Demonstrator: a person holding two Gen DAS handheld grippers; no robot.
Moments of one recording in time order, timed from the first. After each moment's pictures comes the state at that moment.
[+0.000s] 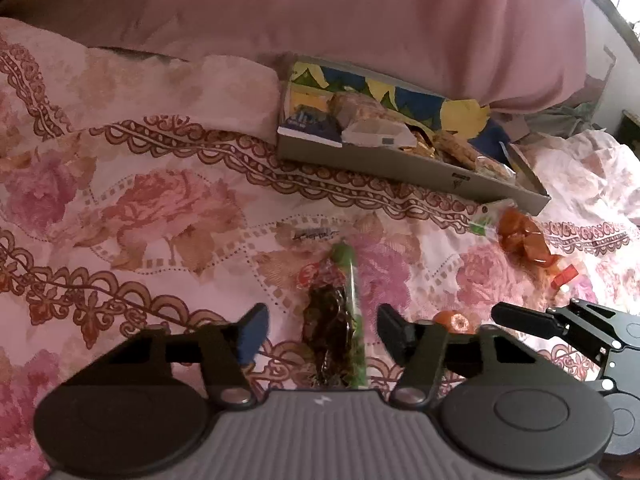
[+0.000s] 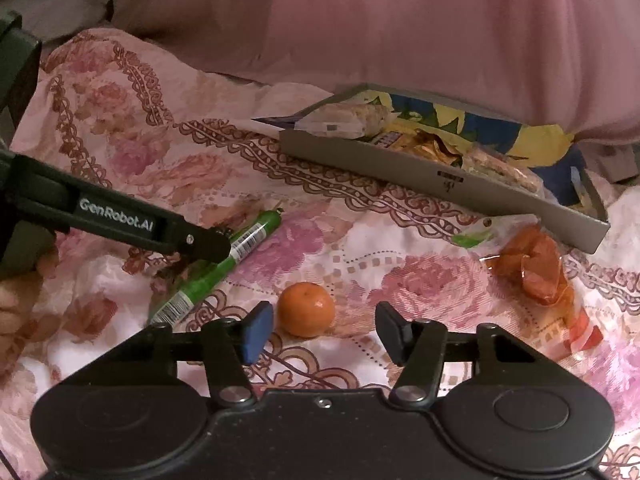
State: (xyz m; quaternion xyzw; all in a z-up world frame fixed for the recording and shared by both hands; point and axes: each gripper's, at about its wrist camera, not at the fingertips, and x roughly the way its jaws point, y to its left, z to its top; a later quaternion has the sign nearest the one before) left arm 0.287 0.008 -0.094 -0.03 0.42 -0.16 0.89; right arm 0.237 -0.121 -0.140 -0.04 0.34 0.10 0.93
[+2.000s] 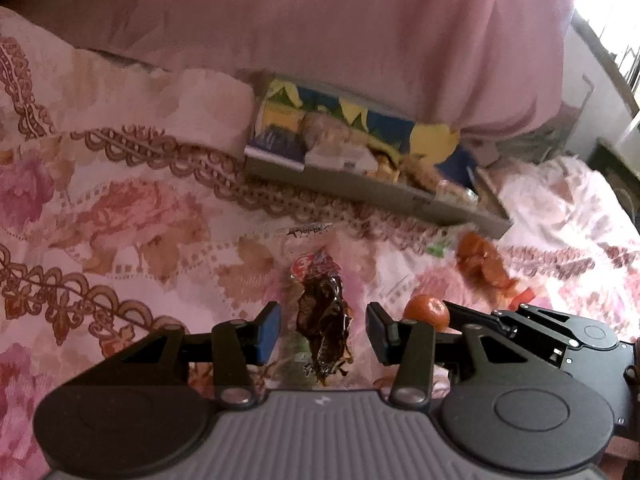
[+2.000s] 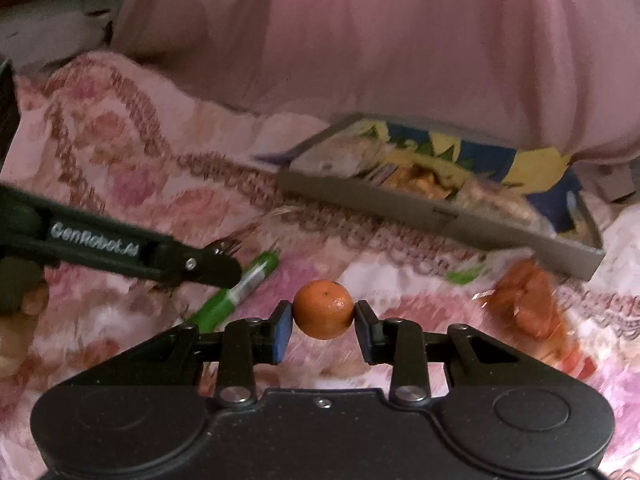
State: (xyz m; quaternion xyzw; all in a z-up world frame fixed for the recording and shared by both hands) left arm 0.274 0.003 -0.078 -0.08 0.39 -0.20 0.90; right arm 0.244 -0.127 -0.122 -0.03 0.30 0.09 0.95
